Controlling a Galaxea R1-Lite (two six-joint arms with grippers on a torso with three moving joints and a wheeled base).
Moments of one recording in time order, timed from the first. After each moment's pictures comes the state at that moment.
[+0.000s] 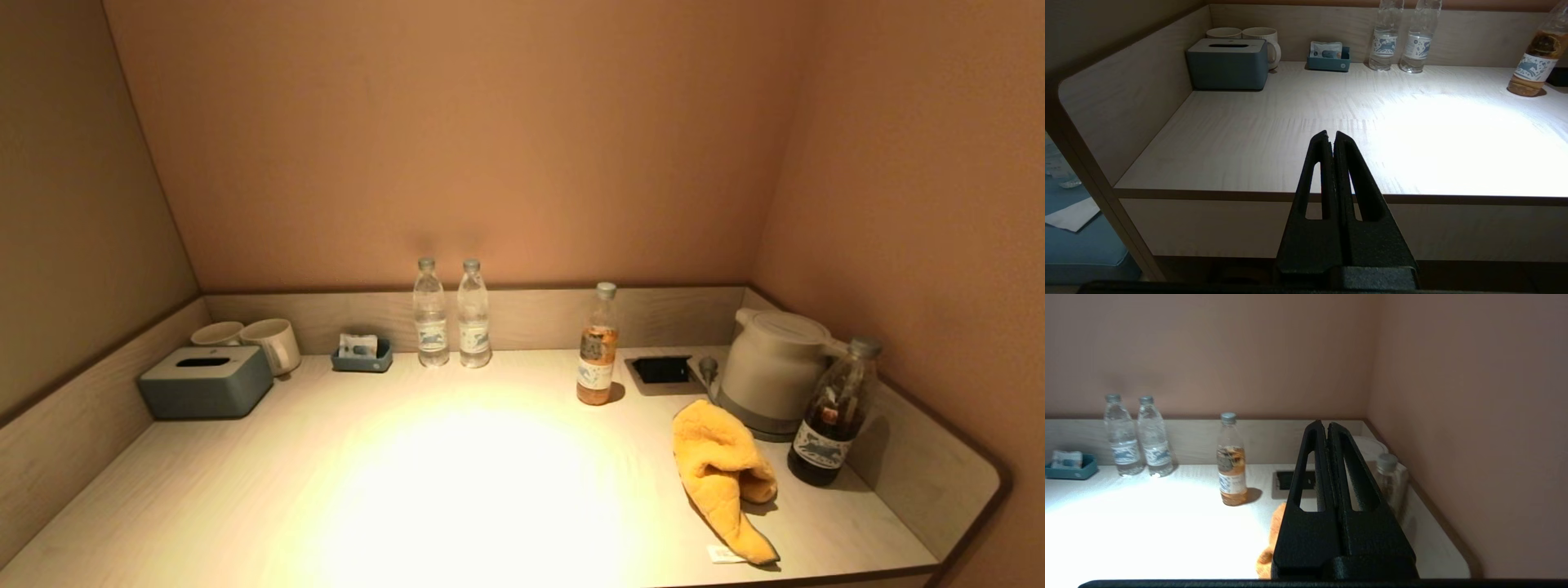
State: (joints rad) left arm 0.00 0.00 0.00 -0.01 0.01 -0.05; right arm 0.16 0.73 -0.37 -0.57 -0.19 -0.08
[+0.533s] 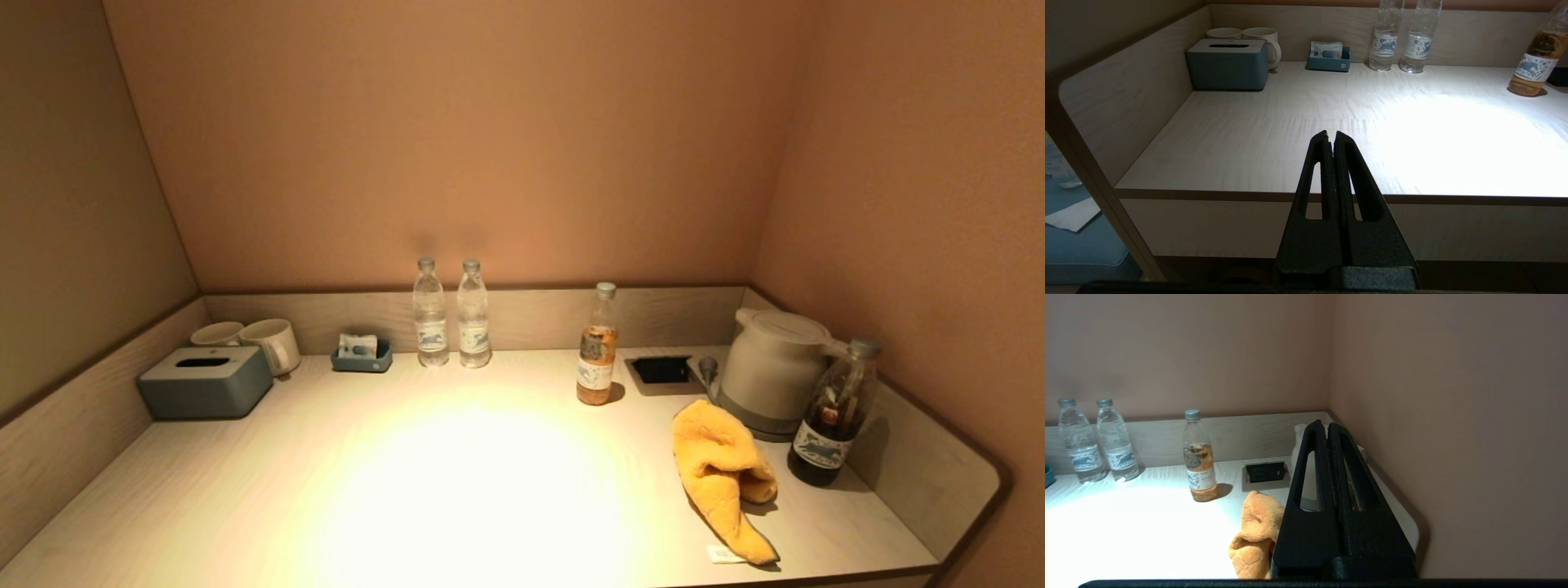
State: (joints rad) left arm 0.00 0.00 0.00 -0.01 0.01 -0.05; right arm 0.15 0.53 -0.38 -0.37 -0.30 -0.10
